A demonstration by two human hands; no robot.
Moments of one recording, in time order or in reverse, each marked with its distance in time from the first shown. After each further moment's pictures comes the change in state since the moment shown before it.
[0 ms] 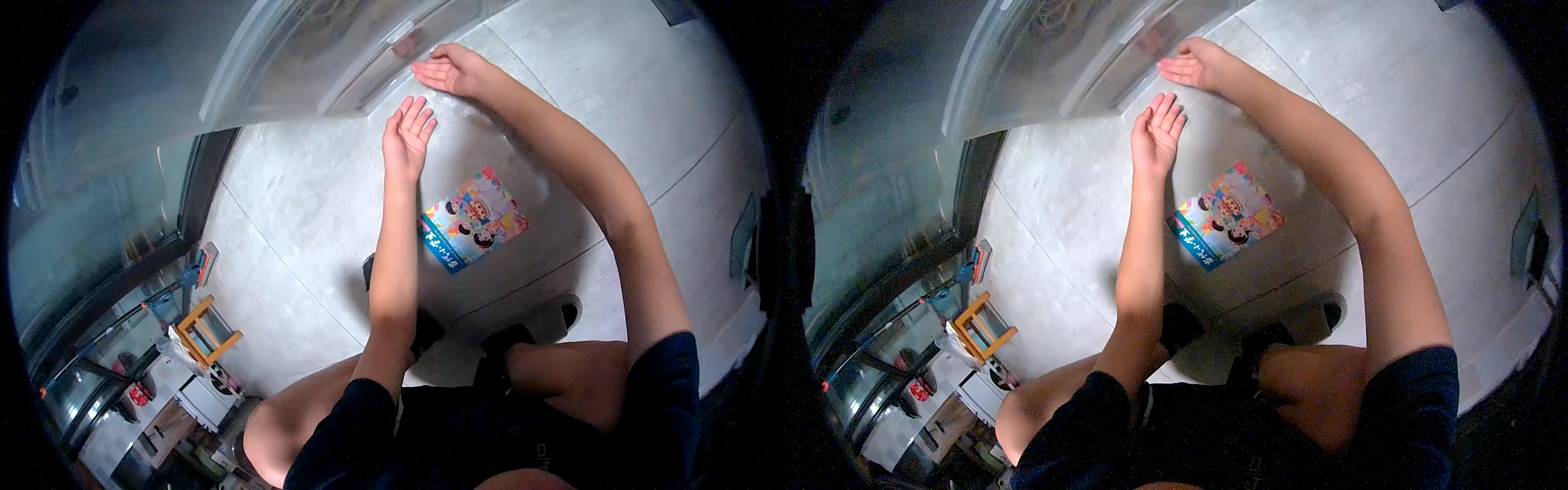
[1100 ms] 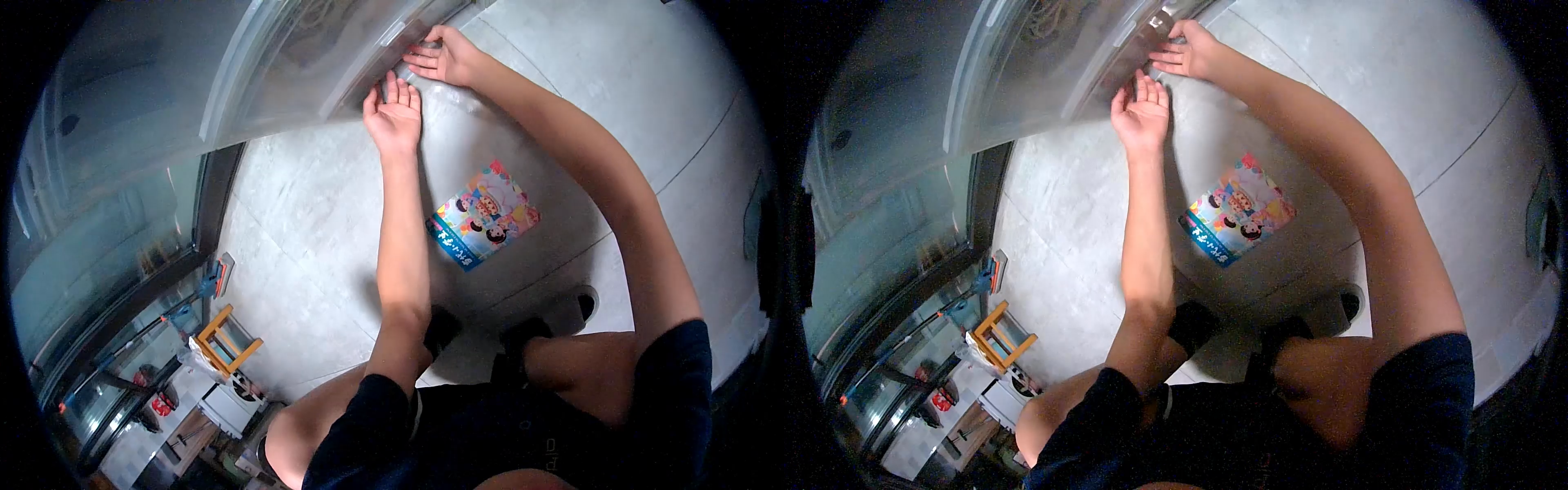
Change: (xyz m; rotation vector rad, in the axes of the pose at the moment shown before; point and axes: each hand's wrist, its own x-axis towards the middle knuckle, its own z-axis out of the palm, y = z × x) left_hand 0.031 0.028 0.039 -0.264 0.062 0.069; right_hand -0.006 -0.009 0.018 0.068 -0.087 -0.106
